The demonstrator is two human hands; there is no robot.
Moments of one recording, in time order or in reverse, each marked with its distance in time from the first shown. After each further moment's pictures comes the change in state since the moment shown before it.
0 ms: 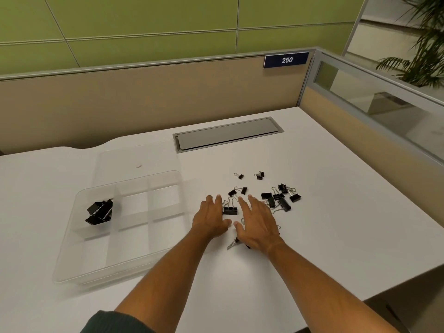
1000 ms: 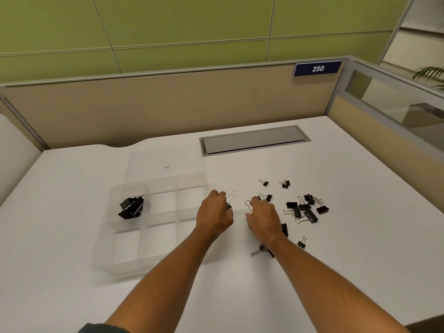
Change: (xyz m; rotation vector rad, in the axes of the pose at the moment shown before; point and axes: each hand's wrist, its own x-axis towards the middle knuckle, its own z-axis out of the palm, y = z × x) left_hand -0.013 -0.039 -0.034 -0.136 0.386 -0.013; right_hand 0.040 -0.044 0.000 0.144 0.027 0.095
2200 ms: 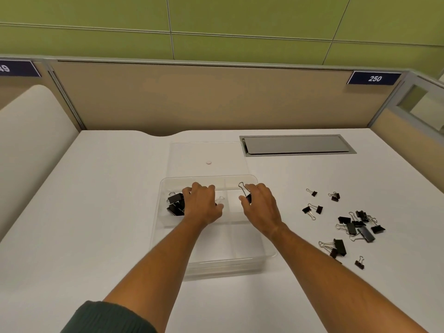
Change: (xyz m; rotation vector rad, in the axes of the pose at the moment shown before) left_hand 0.015 -0.164 -0.072 0.321 -0.061 -0.131; right_hand 0.039 -0.154 0.042 0.156 0.123 -0.173
